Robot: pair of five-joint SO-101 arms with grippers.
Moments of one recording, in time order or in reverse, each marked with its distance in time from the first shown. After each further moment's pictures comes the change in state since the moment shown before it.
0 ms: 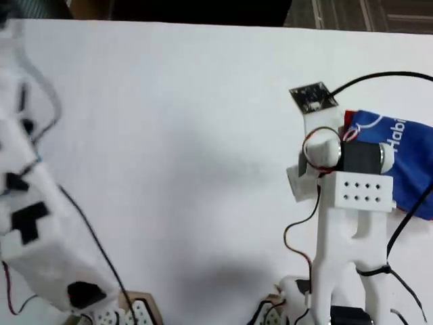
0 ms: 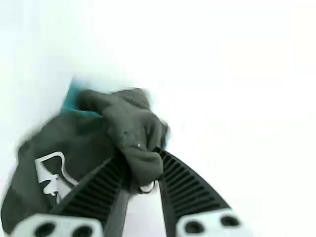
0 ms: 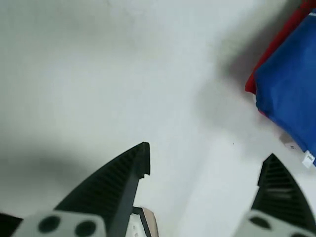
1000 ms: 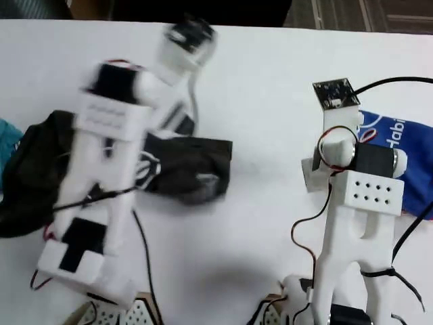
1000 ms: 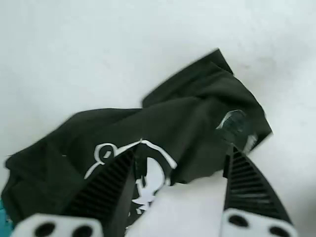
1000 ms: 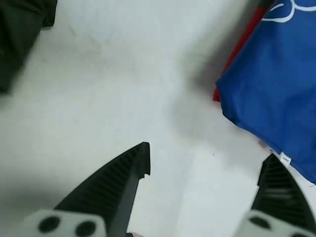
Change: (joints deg) left arm 32.4 -9.1 16.4 -0.2 7.0; right arm 6.2 0.0 0.7 -7.7 -0.4
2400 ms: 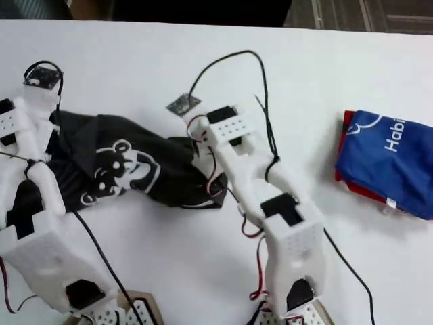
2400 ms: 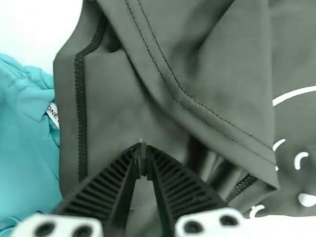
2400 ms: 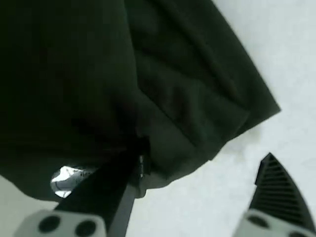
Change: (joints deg) left arm -41.6 16.0 26.5 -28.0 -17.2; right arm -34.9 58.5 -25.7 -14.9 0.0
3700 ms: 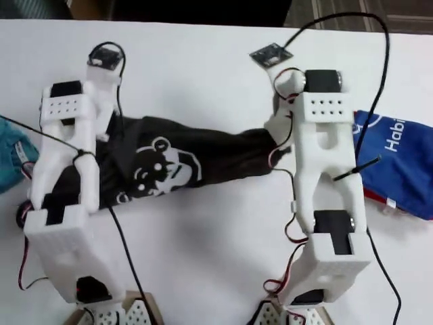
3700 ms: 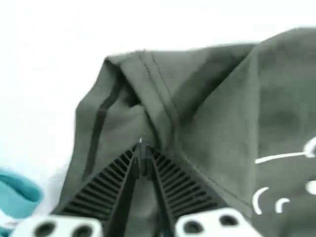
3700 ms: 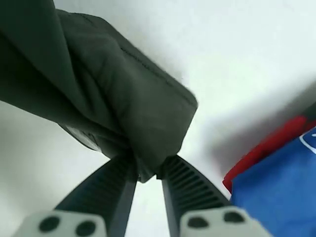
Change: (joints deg) left arm 19.6 2.7 -1.5 -1.1 15.3; right arm 23.2 -17.4 -12.8 22.3 8.4
